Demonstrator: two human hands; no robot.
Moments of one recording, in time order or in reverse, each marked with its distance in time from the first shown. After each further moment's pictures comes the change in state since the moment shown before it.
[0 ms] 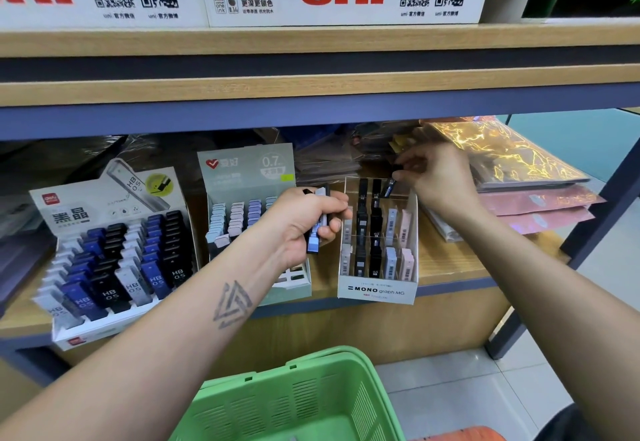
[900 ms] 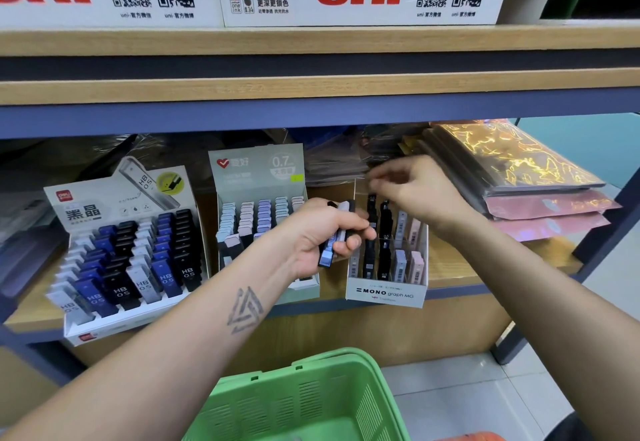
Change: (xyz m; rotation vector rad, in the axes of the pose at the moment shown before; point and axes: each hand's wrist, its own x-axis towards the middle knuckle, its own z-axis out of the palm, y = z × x) left_hand -0.001 -0.009 -0.003 0.063 -0.160 -0.088; right_hand -0.015 -0.033 0.017 0.205 -0.277 0.010
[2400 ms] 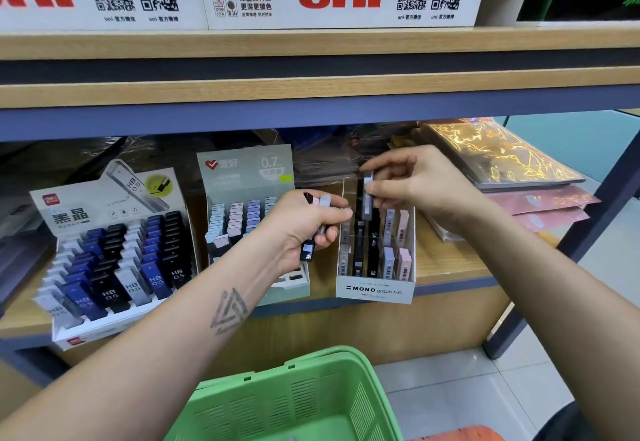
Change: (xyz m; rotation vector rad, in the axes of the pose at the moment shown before) left_hand -0.004 0.003 0.002 0.097 0.186 0.151; right_hand -0.014 -0.008 -0.032 0.294 -0.152 -0.005
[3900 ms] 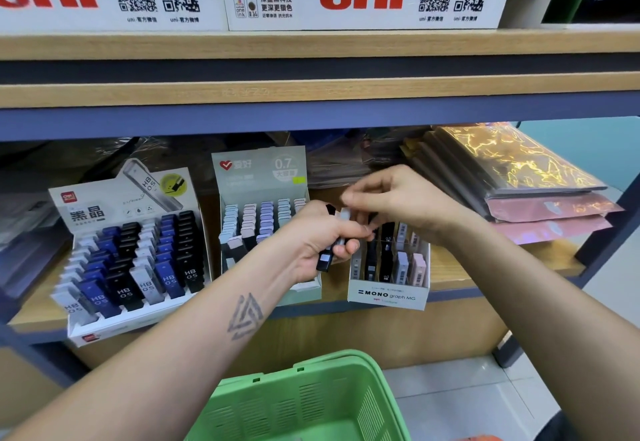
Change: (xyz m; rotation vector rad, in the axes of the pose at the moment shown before) left_hand 0.003 -0.008 -0.003 -0.029 -0.146 -0.094; right_hand 0.015 -0.003 0.040 0.012 -0.141 0.099
